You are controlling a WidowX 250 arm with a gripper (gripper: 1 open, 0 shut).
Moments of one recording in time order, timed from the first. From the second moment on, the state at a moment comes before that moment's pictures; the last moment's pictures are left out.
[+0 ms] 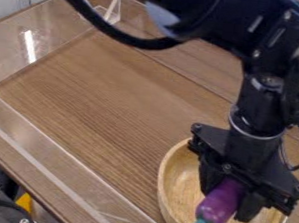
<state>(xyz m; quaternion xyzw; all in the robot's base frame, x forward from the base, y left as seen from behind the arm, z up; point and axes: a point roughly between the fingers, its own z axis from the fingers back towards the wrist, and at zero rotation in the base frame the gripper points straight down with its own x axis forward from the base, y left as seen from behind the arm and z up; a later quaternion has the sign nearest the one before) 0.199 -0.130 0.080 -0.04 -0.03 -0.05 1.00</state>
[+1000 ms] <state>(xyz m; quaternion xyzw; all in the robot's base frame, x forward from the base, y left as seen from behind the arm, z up) 0.203 -0.122 0.073 -0.03 -0.02 -0.03 1.00</state>
